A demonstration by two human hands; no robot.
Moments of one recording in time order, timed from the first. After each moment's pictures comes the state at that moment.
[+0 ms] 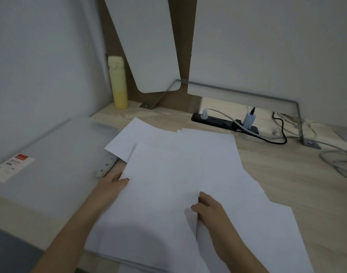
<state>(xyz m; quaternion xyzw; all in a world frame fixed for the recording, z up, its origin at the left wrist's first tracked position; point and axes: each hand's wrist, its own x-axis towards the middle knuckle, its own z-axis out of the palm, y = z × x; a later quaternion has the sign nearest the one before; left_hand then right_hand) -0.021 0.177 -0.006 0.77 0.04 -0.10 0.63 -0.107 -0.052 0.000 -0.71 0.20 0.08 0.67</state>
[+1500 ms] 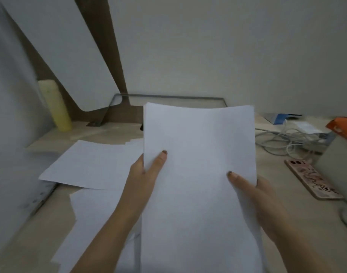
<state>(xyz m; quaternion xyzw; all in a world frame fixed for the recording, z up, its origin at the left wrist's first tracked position) -0.095 -0.023 0.091 0.68 -0.11 -0.06 0.72 -0.193 -0.216 0.073 -0.65 0.19 -0.17 0.71</state>
